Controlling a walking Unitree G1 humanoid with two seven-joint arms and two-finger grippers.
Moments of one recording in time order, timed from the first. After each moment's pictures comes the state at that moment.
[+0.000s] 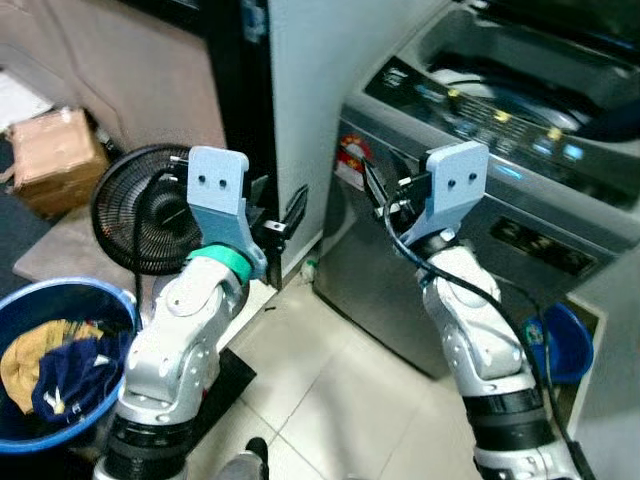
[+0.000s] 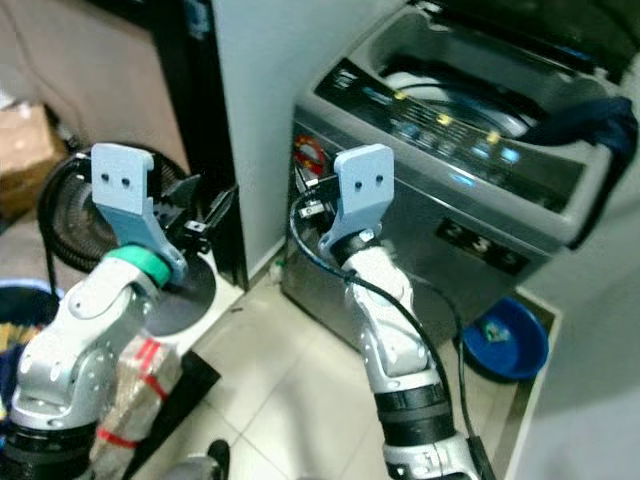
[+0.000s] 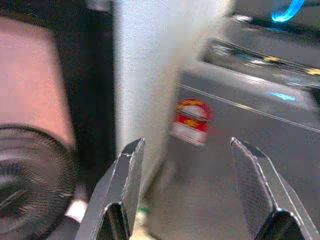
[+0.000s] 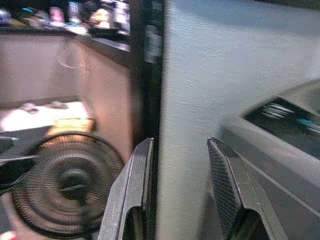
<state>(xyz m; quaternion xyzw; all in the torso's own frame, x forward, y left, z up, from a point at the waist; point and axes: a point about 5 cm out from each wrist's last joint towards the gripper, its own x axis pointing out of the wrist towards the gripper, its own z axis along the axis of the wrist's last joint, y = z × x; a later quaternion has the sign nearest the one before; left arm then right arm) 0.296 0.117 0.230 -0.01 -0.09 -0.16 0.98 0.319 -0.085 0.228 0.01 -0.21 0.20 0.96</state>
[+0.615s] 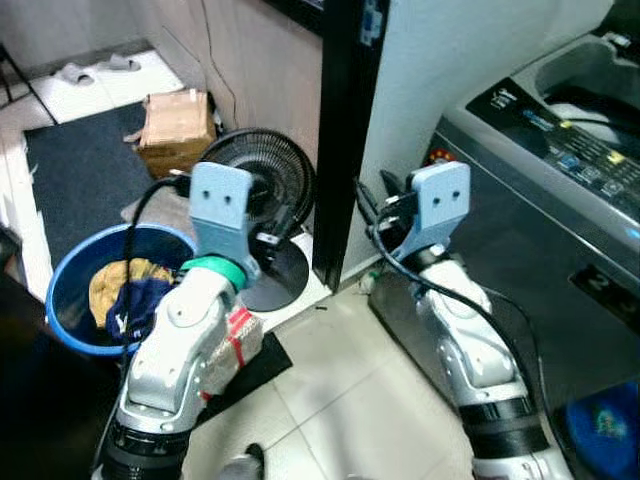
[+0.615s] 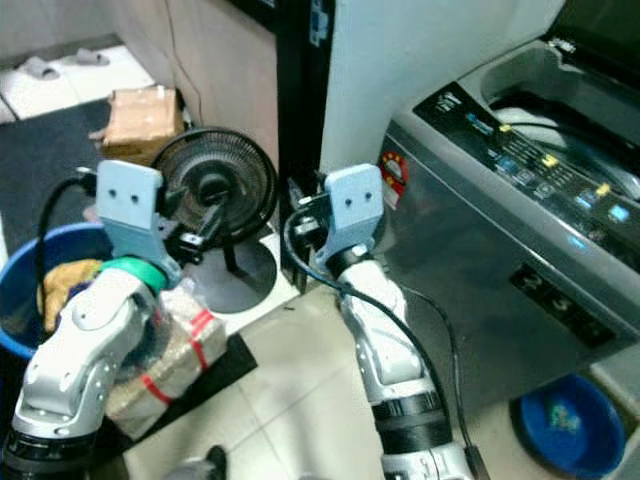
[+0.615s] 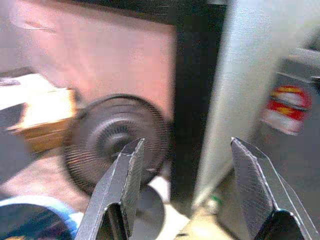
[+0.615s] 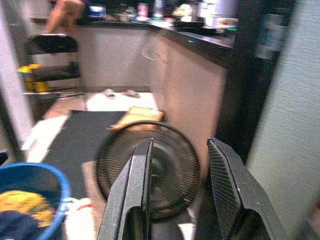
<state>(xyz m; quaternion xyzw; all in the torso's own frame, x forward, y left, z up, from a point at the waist) 0.296 0.115 0.217 0.03 -0.08 -0.15 0.99 0.324 -0.096 0.209 0.00 -0.18 0.17 0.97</state>
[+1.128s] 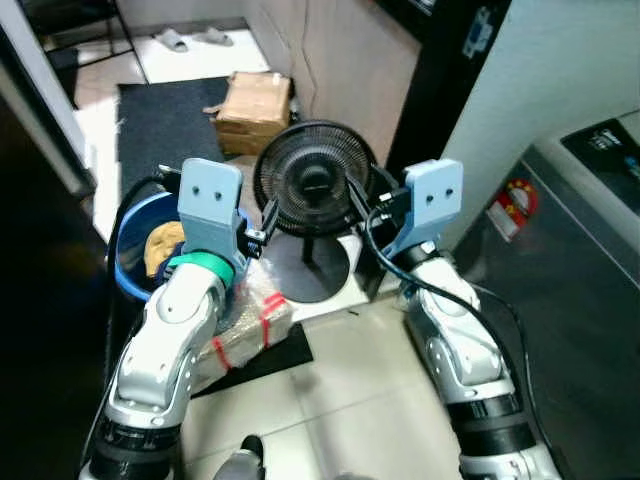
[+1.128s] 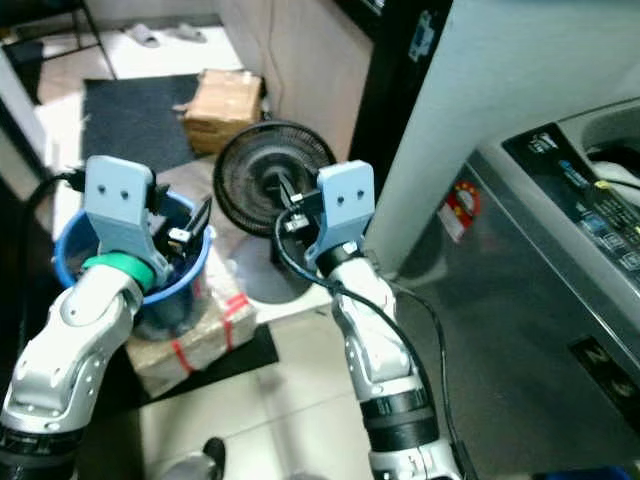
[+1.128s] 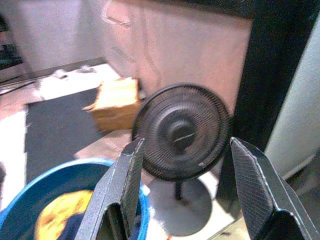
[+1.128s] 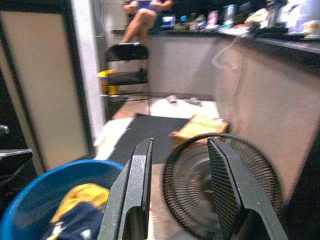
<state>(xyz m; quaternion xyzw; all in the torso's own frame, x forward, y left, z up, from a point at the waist) 0.297 0.117 0.214 0.04 -0.08 -0.14 0.99 0.322 -0.093 0.210 0.01 -0.18 0.18 0.97</state>
